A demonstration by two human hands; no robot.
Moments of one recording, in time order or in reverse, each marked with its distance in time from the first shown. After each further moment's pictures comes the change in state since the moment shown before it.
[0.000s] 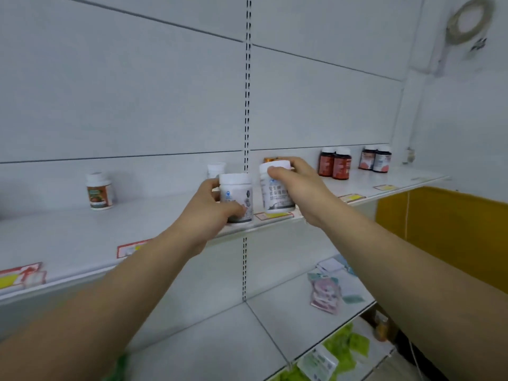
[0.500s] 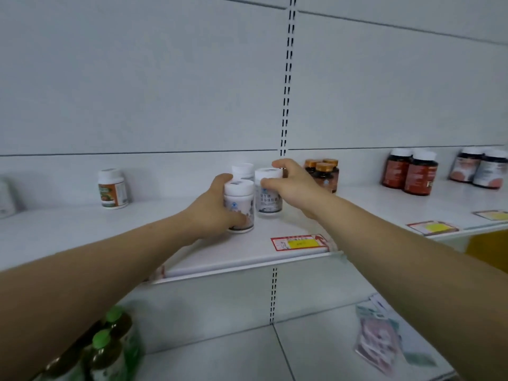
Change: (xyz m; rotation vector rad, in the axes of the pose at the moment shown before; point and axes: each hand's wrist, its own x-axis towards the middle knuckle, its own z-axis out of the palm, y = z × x) left_hand 0.106 -0.032 0.001 0.555 0.081 -0.076; right_hand 0.153 0.064 0.032 -0.238 -0.334 -0.061
